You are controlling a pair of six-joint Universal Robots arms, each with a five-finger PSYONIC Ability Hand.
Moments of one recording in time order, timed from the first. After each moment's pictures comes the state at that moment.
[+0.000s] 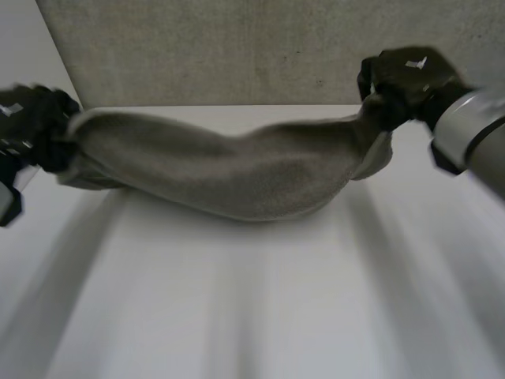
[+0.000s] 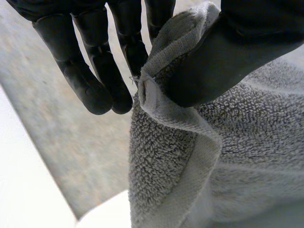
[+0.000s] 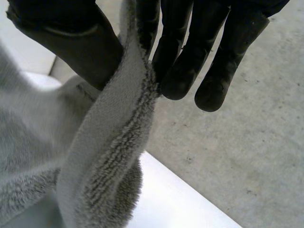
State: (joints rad) left arm 4.73 -1.44 -1.87 3.42 -1.21 3.25; right arm 1.89 -1.34 1.22 0.16 1.31 2.91; left_hand 1.37 1.45 1.54 1.51 1.46; right_hand 1.31 1.30 1.32 1.33 1.16
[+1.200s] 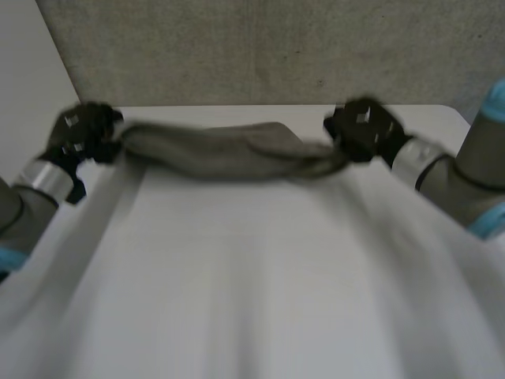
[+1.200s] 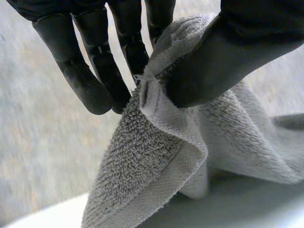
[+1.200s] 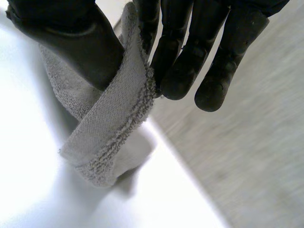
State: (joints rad) left arm 4.69 -2.06 -1.62 3.80 -1.12 3.04; right arm 1.82 -0.96 1.21 -0.14 1.00 2.64; left_hand 1.37 1.45 1.54 1.51 1.46; right_hand 1.31 1.31 1.32 1.33 1.16
